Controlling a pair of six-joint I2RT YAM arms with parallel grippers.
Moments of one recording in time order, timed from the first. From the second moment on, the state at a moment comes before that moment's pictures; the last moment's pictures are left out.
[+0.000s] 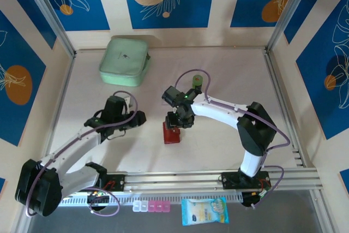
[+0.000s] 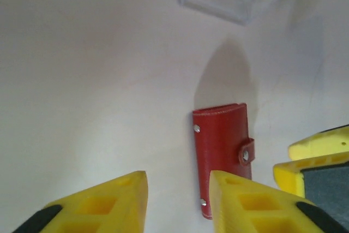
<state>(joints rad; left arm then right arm) -0.49 1.08 0.55 -0.28 0.30 -0.74 0.86 1.76 1.28 -0.89 -0.13 0.71</state>
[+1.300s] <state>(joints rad) -0.71 1.40 0.45 0.24 0.35 -1.07 0.90 1.93 1.35 -0.92 -0.07 0.74</state>
